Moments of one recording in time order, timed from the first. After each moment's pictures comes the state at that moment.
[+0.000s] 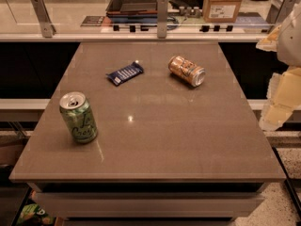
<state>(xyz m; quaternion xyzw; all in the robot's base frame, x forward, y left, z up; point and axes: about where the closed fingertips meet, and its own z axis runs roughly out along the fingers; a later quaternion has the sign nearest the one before) 0.438 -0.215 0.983 -0.60 0.78 -0.04 0.17</state>
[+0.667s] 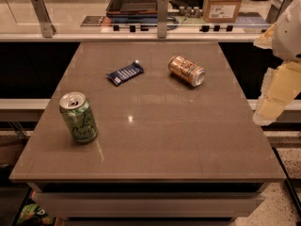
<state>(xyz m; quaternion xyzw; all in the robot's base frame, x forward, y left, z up) 0.445 -0.210 0.986 -0.59 0.79 -0.03 0.17</state>
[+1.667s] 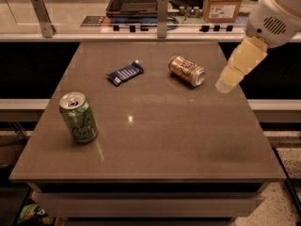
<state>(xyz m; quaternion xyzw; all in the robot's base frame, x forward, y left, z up) 0.510 -0.192 0.980 -0.47 0.86 0.03 0.19</state>
